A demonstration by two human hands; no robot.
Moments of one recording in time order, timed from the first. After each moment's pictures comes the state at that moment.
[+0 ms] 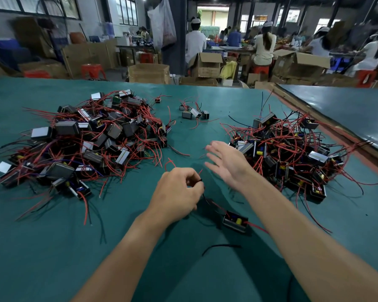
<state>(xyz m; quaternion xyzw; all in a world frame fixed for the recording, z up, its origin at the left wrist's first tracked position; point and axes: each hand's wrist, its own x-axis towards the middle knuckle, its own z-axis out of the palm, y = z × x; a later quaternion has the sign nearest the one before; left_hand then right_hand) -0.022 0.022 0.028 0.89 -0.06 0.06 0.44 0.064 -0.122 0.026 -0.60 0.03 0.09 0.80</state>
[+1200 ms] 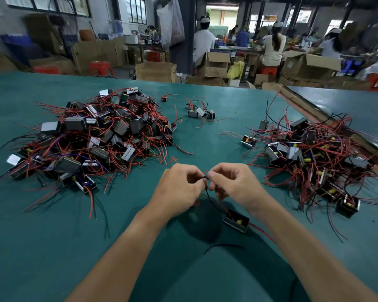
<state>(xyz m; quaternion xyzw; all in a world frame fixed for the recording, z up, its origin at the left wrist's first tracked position) -0.013 0.027 0.023 0.87 -0.05 0.04 0.49 0.001 -0.131 0.024 -0.77 -0.14 0.03 0.62</state>
